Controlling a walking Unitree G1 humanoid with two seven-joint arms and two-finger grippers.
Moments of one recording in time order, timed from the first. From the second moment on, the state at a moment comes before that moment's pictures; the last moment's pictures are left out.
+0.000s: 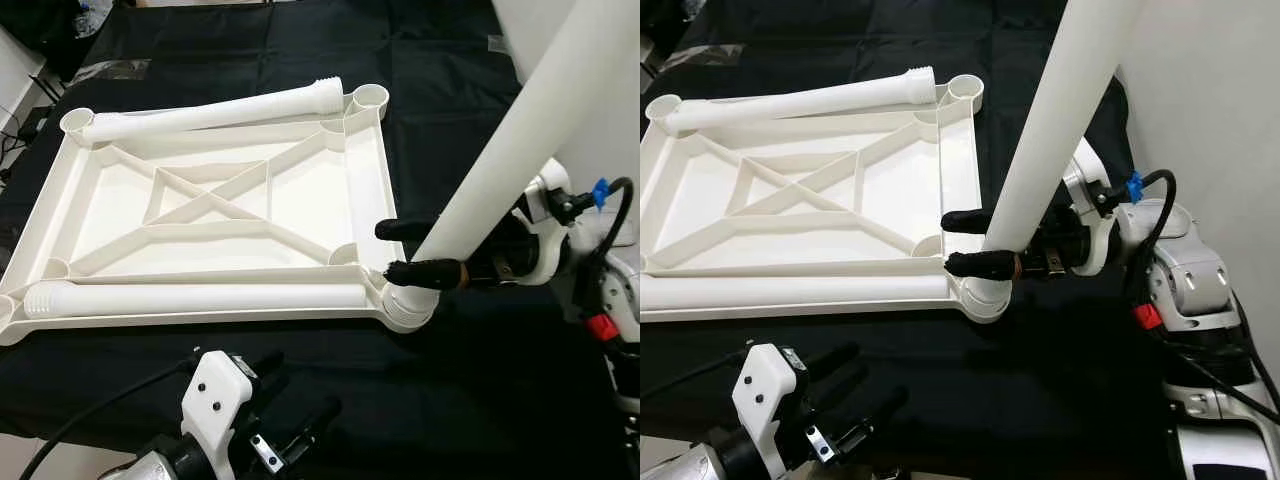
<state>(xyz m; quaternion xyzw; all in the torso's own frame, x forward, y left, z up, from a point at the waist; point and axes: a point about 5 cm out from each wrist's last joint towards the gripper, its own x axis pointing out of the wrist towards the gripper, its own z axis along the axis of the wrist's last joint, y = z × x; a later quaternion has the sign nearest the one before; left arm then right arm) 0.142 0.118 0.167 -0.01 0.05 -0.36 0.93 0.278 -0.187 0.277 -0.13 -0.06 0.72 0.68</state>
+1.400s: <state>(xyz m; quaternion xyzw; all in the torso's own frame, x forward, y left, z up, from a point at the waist) 0.144 0.117 0.169 -0.01 0.05 -0.37 0.93 0.266 -0.162 0.272 -0.16 -0.05 0.71 0.68</state>
